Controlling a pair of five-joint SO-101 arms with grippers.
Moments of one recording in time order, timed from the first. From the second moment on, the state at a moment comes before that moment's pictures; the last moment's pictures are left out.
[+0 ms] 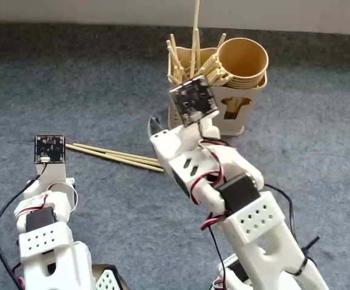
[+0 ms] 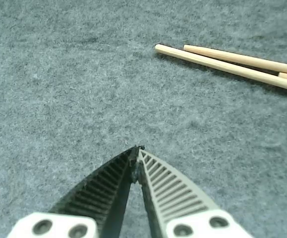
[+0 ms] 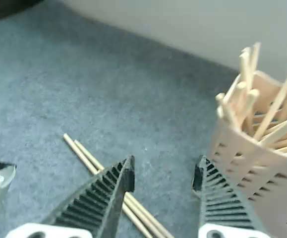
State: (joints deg) left arm -27.4 -64.2 84.6 39.6 -12.3; right arm -37.8 -44.1 35.3 44.4 2.7
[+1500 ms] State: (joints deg) left arm -27.4 -64.2 84.6 39.6 -12.3; right arm -38.3 12.0 16.5 56.2 25.0
